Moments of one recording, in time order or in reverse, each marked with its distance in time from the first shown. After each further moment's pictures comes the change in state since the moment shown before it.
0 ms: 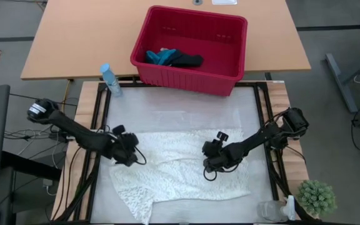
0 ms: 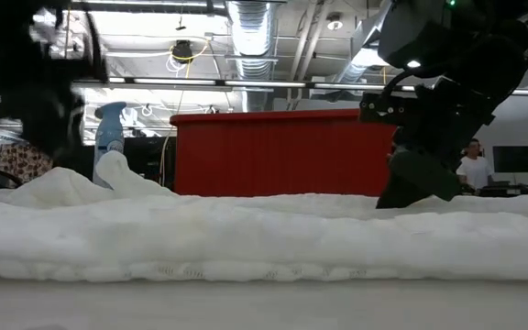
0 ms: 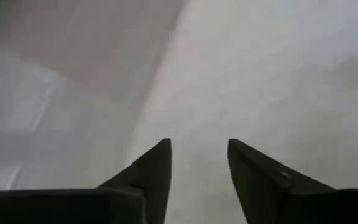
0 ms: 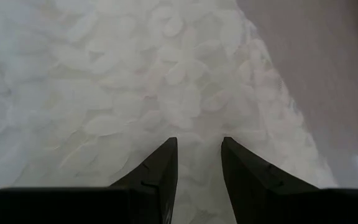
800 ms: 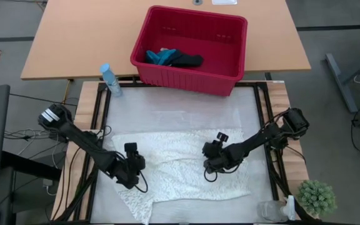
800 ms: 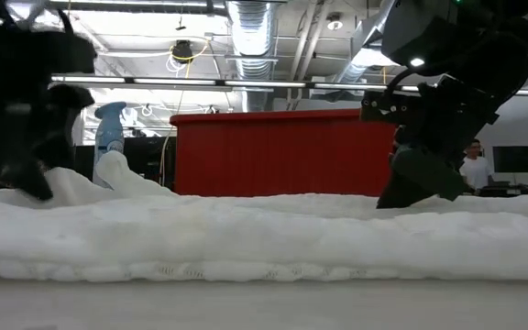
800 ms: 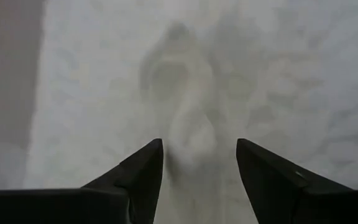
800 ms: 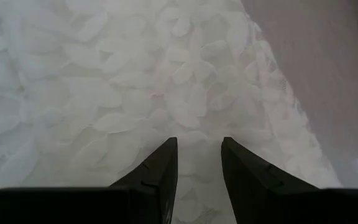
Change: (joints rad) left arm -0.209 0.293 0.122 0.152 0.046 0.119; right arm 0.015 0.000 -0.001 0.007 0.000 0.000
